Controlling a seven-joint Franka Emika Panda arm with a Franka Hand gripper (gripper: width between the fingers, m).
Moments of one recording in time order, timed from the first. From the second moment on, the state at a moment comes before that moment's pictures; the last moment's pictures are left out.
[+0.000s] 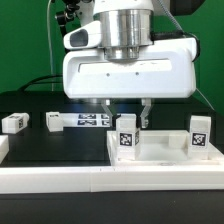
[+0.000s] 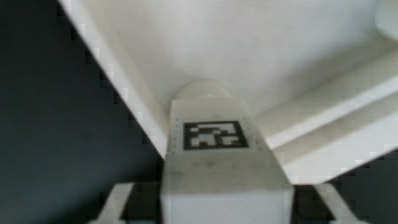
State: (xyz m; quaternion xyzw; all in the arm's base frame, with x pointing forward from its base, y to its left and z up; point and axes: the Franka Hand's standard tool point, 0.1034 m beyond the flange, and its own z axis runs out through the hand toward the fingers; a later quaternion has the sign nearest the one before) arm 0.613 0.004 0.079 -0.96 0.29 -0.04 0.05
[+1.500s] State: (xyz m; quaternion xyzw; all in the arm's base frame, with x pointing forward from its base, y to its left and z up) arm 0.614 0.005 0.080 -0.58 0.81 0.00 0.09
